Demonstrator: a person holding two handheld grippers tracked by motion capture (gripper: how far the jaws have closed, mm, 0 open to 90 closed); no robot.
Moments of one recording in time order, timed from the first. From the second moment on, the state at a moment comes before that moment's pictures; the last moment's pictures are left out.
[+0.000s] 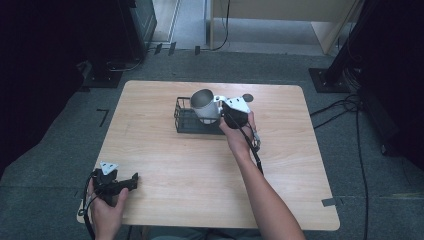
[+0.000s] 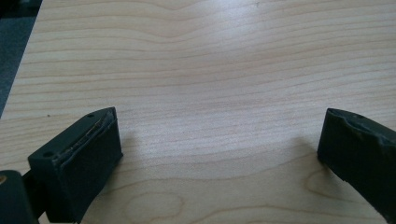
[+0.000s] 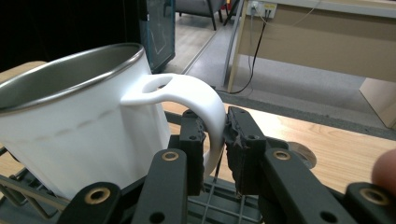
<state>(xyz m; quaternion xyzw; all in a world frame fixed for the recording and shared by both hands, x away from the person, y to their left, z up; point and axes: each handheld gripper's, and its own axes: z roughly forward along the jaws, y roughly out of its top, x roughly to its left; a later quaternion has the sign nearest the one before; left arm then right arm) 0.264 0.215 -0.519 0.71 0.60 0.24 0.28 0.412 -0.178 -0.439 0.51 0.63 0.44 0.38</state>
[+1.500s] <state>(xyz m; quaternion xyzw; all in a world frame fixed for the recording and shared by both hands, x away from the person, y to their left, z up) 0.264 0.216 -0.519 0.71 0.59 0.24 0.28 0.386 -0.210 -0.429 0.53 0.66 0.44 0.31</state>
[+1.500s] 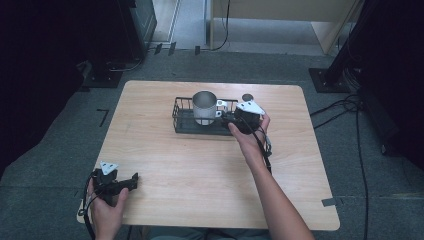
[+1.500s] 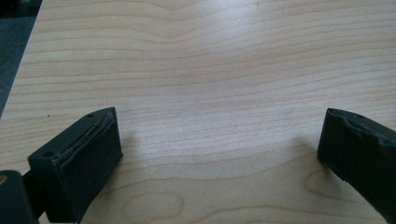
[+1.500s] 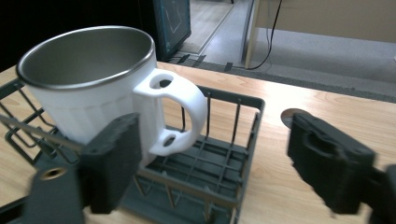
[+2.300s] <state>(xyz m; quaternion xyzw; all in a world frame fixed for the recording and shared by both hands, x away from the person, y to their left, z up) 0.265 0.214 -0.519 0.71 0.60 0.24 0.28 0.329 -0.281 -0.459 0.55 0.66 0.42 0.29</state>
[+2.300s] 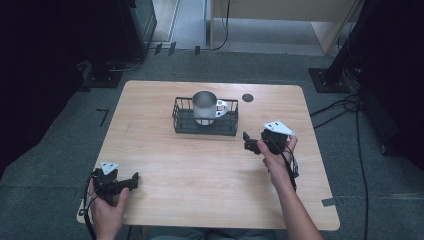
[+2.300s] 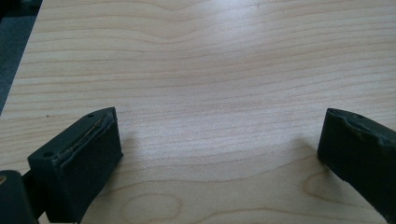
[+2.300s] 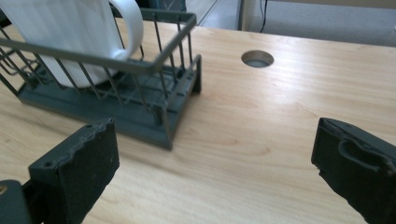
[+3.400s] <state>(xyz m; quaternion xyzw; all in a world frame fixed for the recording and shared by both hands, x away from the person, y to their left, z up) 0.265 0.214 -0.519 0.71 0.60 0.25 0.28 0.237 -0.370 -0.510 0.60 0.65 0.37 0.27</state>
